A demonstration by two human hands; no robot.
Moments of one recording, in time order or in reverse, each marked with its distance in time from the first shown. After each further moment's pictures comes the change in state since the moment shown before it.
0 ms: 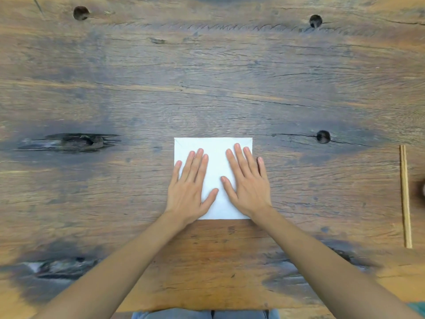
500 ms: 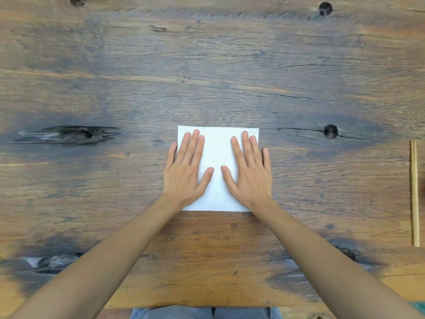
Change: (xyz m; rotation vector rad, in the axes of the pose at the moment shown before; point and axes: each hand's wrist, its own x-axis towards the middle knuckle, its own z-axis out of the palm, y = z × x) left_hand 0.024 -0.015 -0.010 -0.001 0.076 -0.044; right_hand 0.011 -0.007 0.003 0.040 0.081 0.072
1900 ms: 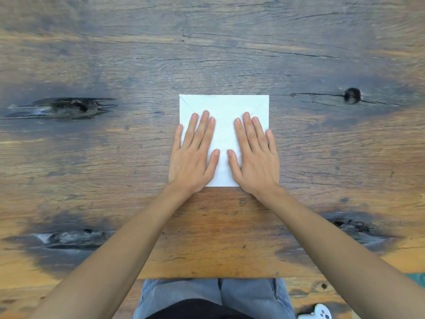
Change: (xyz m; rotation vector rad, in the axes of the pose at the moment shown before) left_hand -0.022 0.005 0.020 0.014 0.034 0.052; right_hand -0.026 -0.005 0.017 -0.021 0.082 -0.059
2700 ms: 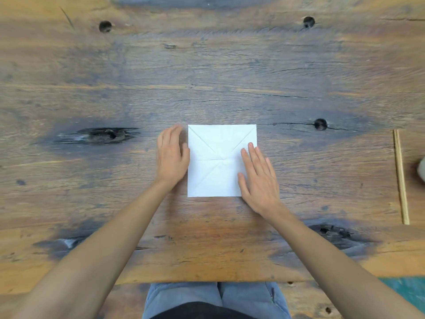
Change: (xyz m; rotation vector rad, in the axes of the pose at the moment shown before) left_hand 0.019 -0.037 -0.075 -0.417 0.162 -0.291; right_hand -0.029 0.002 -0.051 0.174 -0.095 0.045
